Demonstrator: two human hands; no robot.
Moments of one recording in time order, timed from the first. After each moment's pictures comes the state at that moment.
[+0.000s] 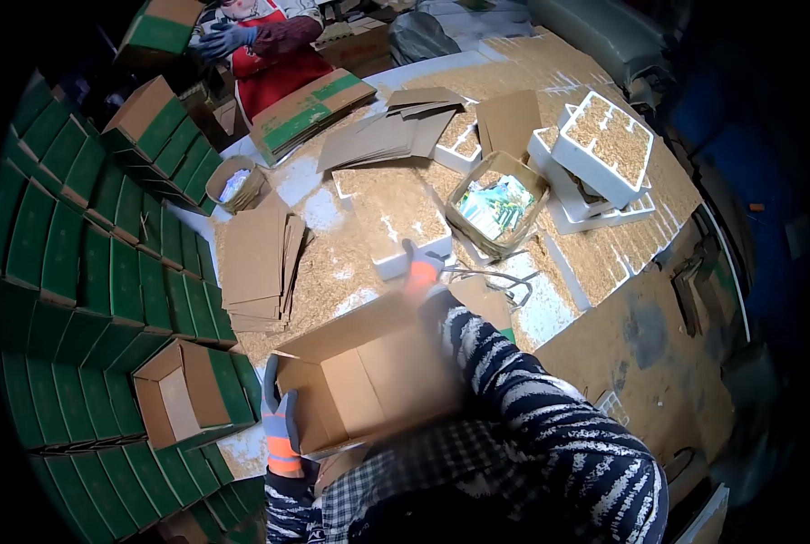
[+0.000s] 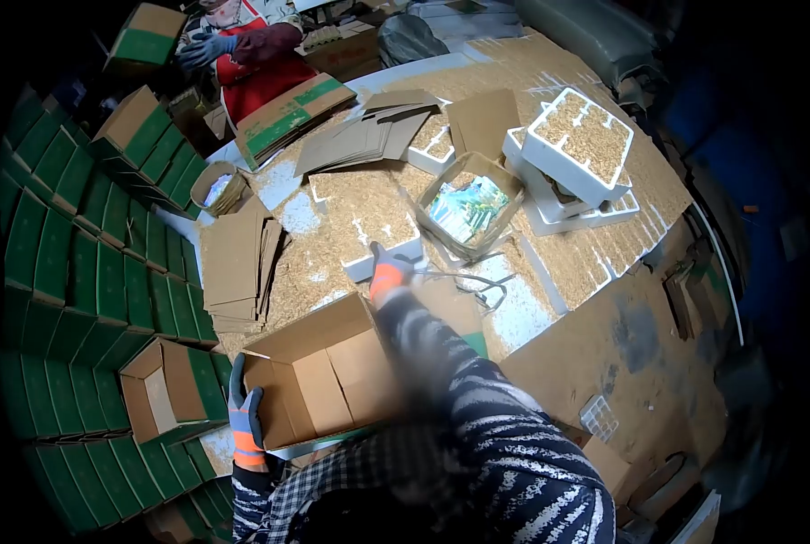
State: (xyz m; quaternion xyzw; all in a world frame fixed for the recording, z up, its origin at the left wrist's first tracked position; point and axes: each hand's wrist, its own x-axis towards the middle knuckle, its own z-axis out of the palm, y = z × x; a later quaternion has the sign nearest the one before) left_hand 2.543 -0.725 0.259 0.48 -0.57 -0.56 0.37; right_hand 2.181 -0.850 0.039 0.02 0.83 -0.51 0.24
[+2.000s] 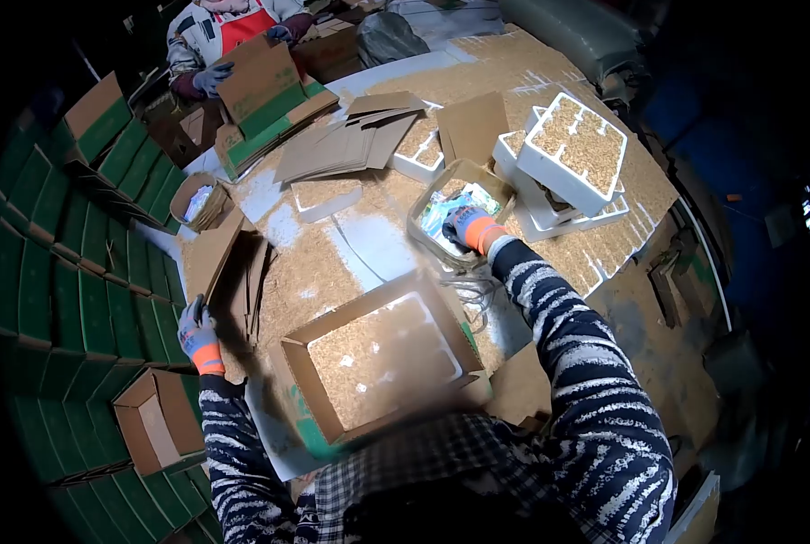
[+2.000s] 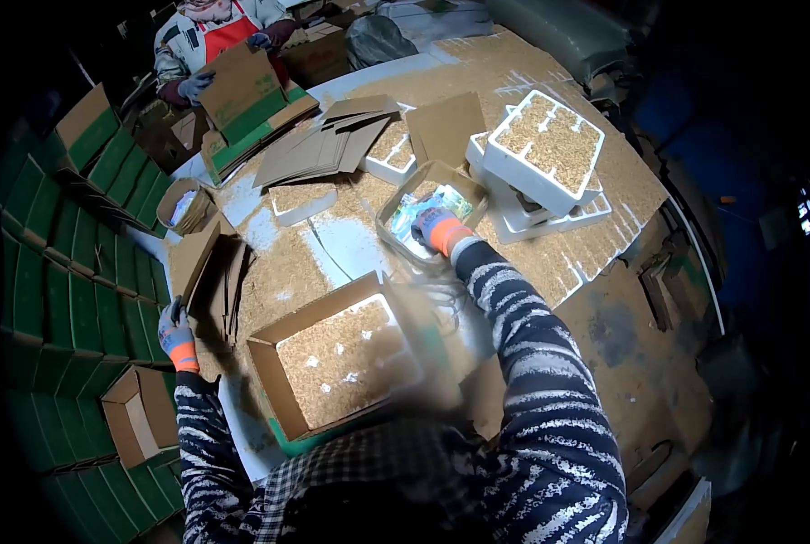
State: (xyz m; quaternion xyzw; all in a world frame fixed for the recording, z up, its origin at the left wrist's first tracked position) left_hand 2.540 -0.964 0.191 0.55 -0.77 -0.03 0.32; right_hand 1.941 -0.784 0.155 -0.66 0.74 0.06 0.11
